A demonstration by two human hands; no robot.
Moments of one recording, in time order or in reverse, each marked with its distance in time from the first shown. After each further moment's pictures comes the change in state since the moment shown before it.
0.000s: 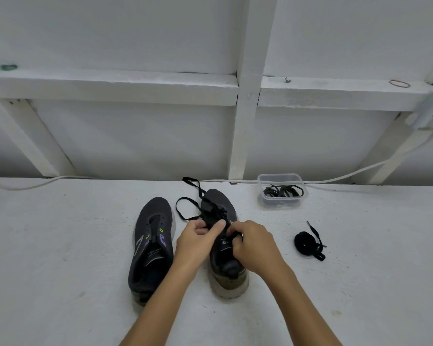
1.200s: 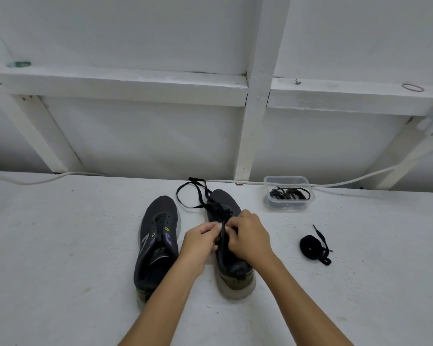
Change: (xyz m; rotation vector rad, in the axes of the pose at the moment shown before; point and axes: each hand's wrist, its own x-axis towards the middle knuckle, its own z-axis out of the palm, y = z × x) left_hand 0.017 -0.010 0.005 -0.255 -0.031 -0.095; right_hand 0.034 -0.002 0.025 -0.072 0.090 -0.065
